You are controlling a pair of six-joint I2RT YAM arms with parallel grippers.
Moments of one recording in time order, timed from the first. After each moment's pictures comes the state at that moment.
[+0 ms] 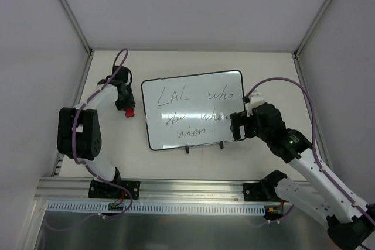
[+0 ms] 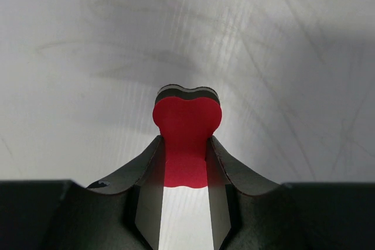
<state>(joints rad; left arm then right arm) -0.08 1.68 1.13 -0.61 -0.11 -0.32 0.66 0.75 0.76 -0.67 0.18 0.15</state>
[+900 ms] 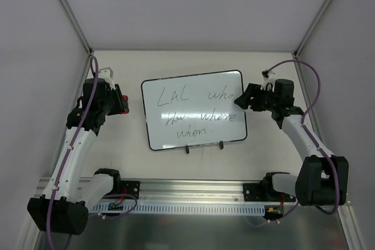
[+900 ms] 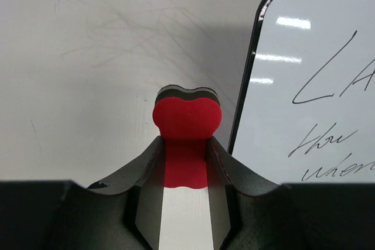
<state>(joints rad) -0.08 0.95 0.96 -0.67 0.02 -0.26 0.04 1.23 0.79 -0.17 -0.51 0.26</state>
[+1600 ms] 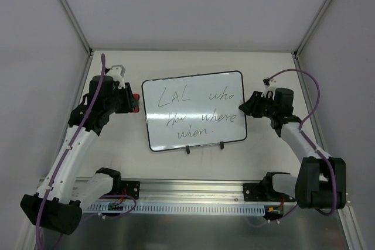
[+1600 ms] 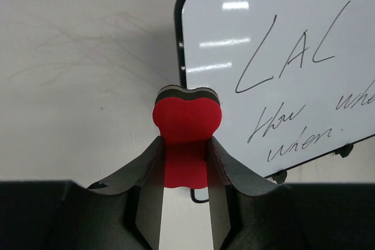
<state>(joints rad) -0.21 0.96 1.02 -0.70 0.07 -0.27 0.02 1.22 0.63 -0.02 -0.51 0.26</state>
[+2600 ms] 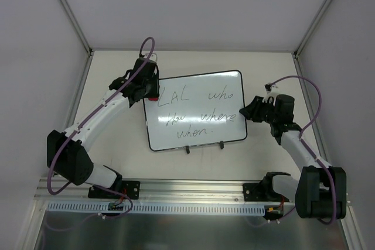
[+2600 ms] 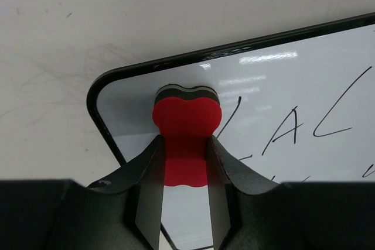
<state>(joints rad) -0.47 1.42 1.27 -0.64 -0.22 -0.33 0.01 1.13 0.52 0.05 -0.50 0.30</state>
